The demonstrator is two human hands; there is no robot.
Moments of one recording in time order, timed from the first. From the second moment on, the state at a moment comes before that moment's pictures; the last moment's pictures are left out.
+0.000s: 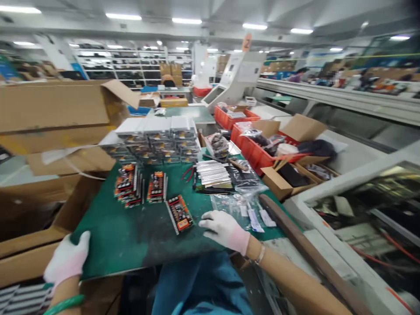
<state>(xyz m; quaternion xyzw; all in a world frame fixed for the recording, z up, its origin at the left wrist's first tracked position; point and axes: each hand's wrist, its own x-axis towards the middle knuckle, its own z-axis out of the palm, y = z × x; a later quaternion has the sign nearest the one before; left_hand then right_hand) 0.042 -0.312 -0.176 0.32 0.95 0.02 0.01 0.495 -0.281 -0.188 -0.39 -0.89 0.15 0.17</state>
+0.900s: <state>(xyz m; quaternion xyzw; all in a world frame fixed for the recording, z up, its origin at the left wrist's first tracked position) 0.032 -0.330 -0.201 0.33 0.93 0.15 0.03 0.402 -0.261 -0.168 -0.45 -0.88 0.10 0.06</state>
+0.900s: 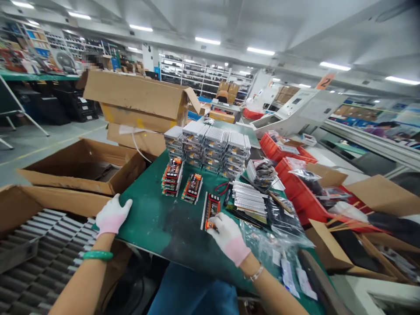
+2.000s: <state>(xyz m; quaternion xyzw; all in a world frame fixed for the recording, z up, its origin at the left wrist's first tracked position) 0.024 -0.332 -0.212 0.34 0.93 0.16 0.01 0.293 -0.172 -0.121 -0.43 -0.90 0.02 0.03</state>
